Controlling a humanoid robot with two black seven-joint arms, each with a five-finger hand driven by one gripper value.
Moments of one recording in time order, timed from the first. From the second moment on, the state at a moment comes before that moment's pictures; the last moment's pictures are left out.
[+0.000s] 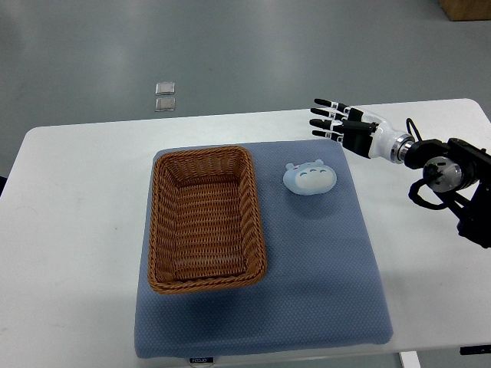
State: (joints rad) left arm 0.03 0.00 -0.12 -0.15 0.07 -0.06 0.04; right arm 0.80 -0.29 0.64 0.66 -0.19 0.37 0.01
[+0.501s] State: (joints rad) left arm 0.03 0.00 -0.12 -0.14 0.07 -0.06 0.04; right arm 0.81 -0.29 0.64 0.66 -0.37 0.37 0.10
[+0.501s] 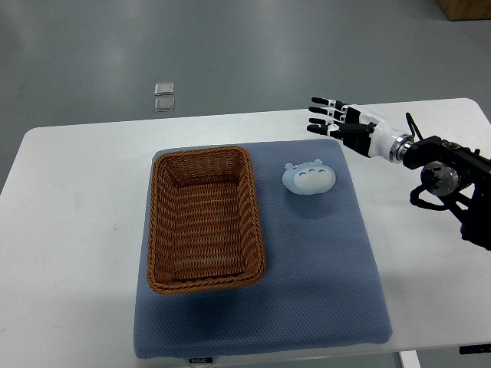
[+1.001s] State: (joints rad) left arm 0.02 0.00 -0.12 -0.13 0.07 -0.05 0.04; right arm 0.89 -0.40 0.61 0.82 -1.12 0.49 0.20
